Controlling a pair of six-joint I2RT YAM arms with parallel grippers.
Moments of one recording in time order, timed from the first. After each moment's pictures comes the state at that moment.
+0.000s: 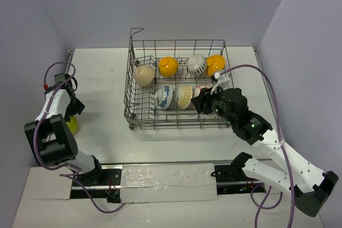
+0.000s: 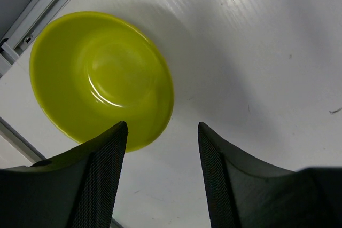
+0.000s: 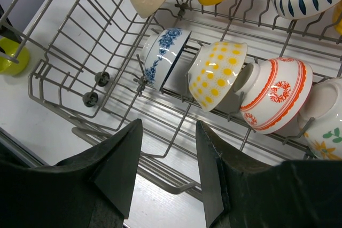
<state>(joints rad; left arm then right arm) 0.31 1.49 1.03 -0.78 -0.35 -0.52 0.68 0.80 0.84 -0.36 0.11 0.33</state>
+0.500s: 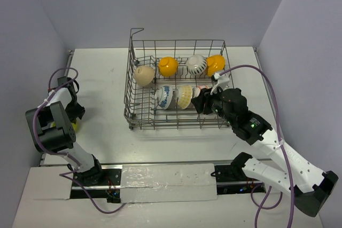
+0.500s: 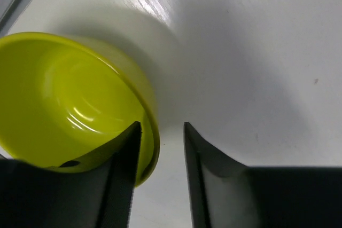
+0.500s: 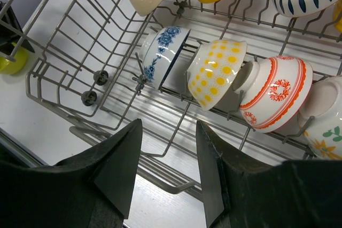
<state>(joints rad) 0.34 1.65 1.02 -0.71 -0.32 -0.52 0.68 0.80 0.83 -0.36 0.11 0.33</state>
